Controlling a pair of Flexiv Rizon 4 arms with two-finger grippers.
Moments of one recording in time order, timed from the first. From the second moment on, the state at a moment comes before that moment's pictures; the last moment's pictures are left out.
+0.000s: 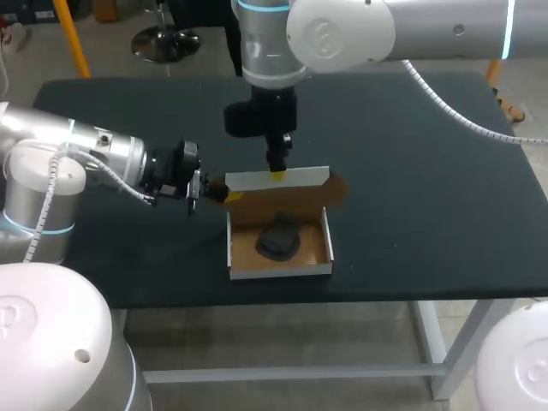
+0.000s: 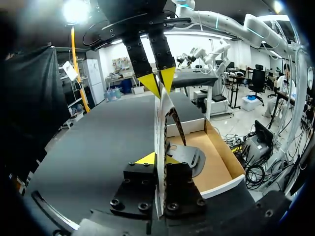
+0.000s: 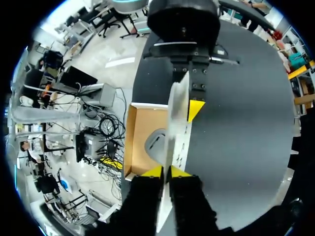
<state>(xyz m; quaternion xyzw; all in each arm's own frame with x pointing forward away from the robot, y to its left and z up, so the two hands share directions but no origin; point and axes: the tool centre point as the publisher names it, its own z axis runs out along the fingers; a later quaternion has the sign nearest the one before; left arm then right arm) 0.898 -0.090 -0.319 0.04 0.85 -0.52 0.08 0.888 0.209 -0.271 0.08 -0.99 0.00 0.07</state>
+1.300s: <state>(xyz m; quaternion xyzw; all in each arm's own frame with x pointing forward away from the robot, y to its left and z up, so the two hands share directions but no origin) 0.900 -0.090 -0.317 0.03 0.85 -0.52 0.08 0.903 0.186 -0.202 -0.14 -0.99 -0.06 0.05</state>
